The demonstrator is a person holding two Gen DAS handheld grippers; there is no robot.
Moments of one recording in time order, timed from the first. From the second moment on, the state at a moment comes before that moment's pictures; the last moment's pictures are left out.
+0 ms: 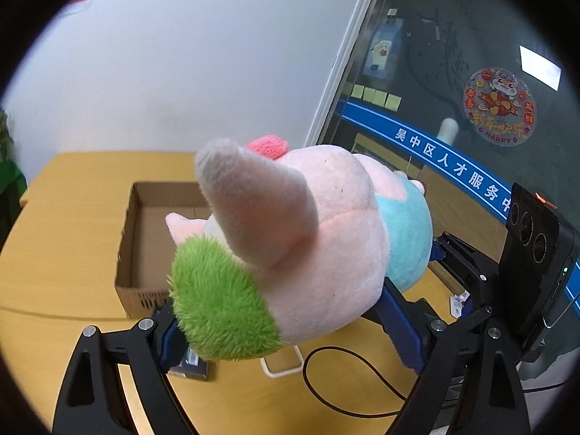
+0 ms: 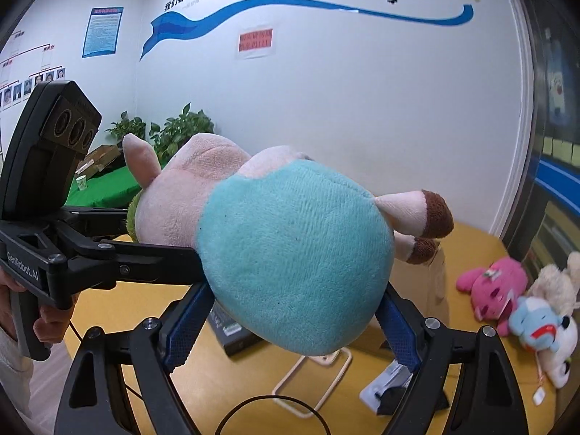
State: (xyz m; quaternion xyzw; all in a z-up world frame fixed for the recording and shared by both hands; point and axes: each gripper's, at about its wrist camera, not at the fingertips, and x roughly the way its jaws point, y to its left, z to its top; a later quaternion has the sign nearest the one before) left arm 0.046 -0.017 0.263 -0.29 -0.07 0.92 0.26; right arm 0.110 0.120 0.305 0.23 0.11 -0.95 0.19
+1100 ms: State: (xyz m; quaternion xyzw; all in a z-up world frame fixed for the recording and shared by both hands) left arm -0.211 -0.102 0.328 -0.26 -0.04 0.94 0.23; right arm -0.178 0.096 0.382 0.19 0.11 -0.94 0.25
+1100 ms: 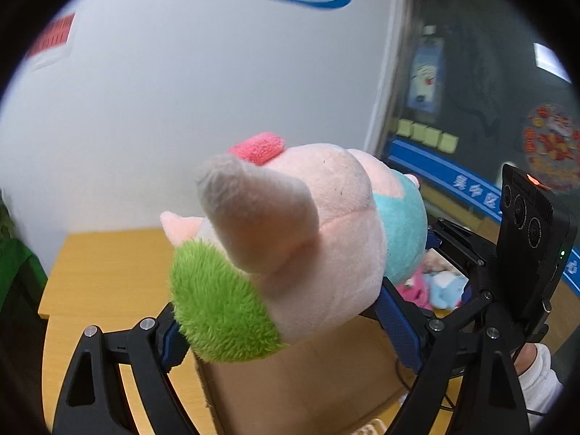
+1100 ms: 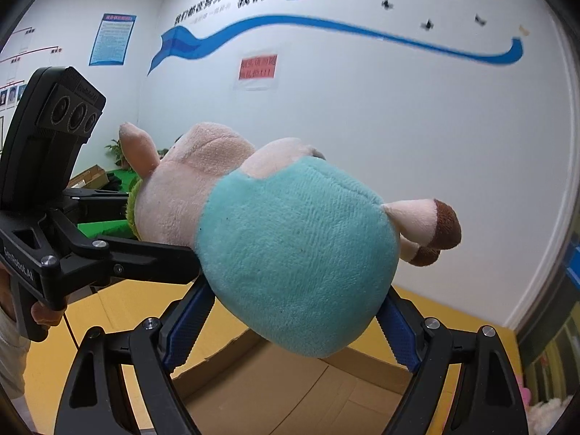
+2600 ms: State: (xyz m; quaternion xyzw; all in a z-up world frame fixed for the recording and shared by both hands) left arm -0.295 -0.055 0.187 -0.41 -0.03 0.91 0.08; right arm -0.309 0.176 0.113 0.44 0.08 -0.86 0.25
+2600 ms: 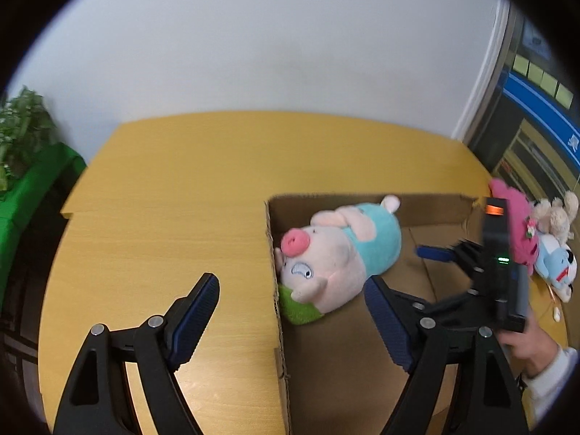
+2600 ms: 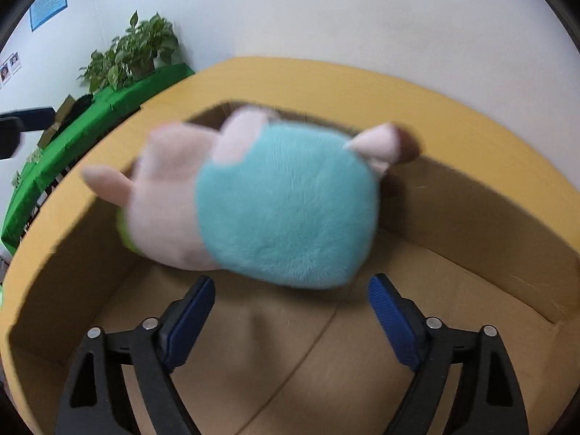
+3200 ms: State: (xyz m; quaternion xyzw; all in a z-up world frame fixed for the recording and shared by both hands) left arm -0.103 -0.026 0.238 -0.23 0.01 0.97 0.03; right arm -0.112 0.147 0.257 0.30 0.05 -0.94 0.13
